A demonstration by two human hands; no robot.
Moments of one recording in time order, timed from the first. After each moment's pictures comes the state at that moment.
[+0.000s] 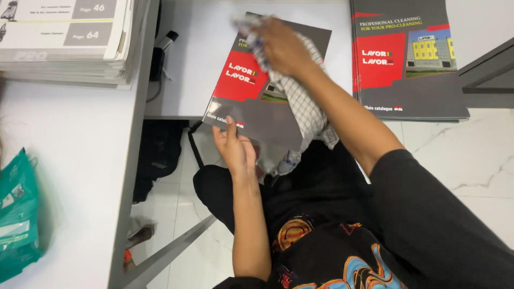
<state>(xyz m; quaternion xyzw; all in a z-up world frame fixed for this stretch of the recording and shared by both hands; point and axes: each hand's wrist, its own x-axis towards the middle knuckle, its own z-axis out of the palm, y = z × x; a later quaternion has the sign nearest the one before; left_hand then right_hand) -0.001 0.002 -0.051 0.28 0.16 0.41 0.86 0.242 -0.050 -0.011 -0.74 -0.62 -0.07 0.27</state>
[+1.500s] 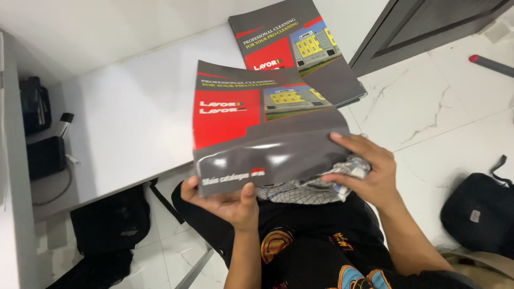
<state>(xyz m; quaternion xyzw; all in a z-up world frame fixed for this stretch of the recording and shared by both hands) -0.002 -0.149 0.023 0.41 -0.02 0.44 0.80 0.036 -0.387 0.055 -0.80 -0.22 -0.13 0.54</state>
